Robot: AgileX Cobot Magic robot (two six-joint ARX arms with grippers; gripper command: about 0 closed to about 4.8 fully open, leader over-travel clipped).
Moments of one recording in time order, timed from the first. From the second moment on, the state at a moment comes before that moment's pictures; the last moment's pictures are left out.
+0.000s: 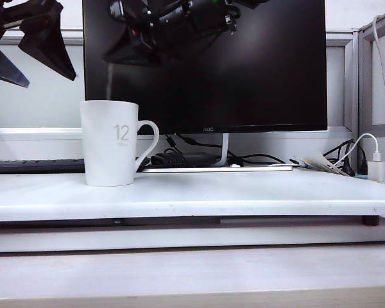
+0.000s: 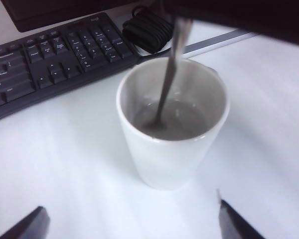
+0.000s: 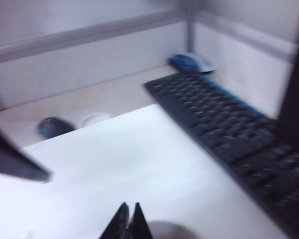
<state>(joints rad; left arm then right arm) -0.32 1.03 0.77 -0.21 0.07 0.05 0.65 1.93 1.59 0.12 -0.57 -0.07</state>
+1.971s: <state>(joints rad) -0.32 1.03 0.77 -0.21 0.07 0.05 0.64 1.93 1.59 -0.04 -0.45 -0.13</state>
